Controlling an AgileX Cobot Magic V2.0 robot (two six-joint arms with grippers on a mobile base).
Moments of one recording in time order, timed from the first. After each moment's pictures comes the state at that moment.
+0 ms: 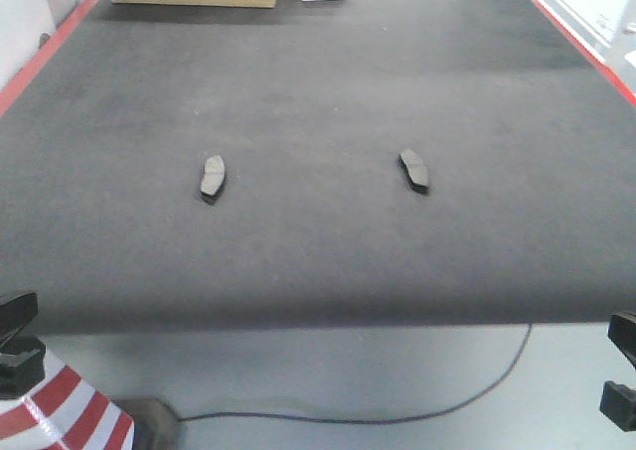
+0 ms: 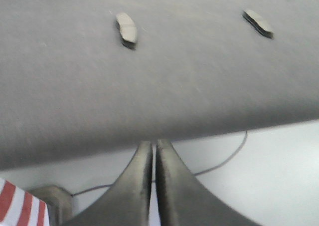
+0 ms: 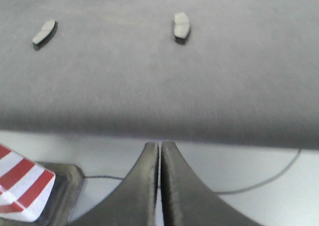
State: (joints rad) left arm -0.31 0.68 -0.47 0.04 0.40 -0.27; right arm 0.20 0.52 -0.44 0.01 0.48 0.12
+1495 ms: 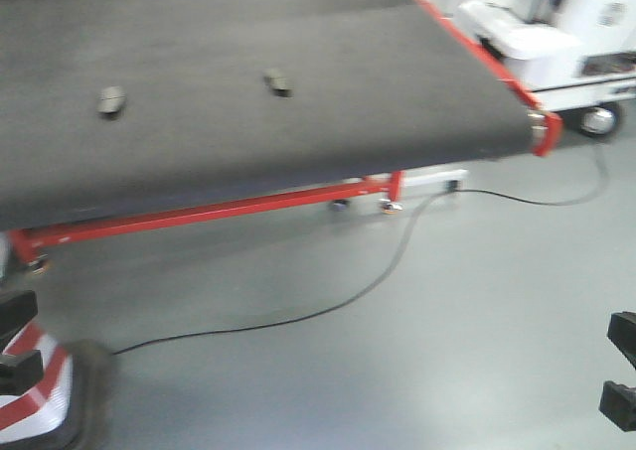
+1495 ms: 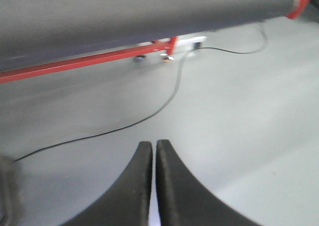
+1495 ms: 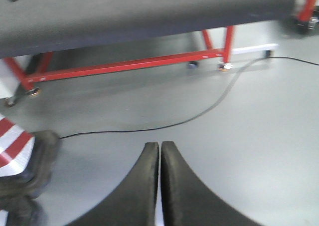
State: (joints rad) left arm -0.31 0.68 -0.47 0.04 0.40 -0.27; right arm 0.20 0.52 -0.44 0.01 0.48 0.12
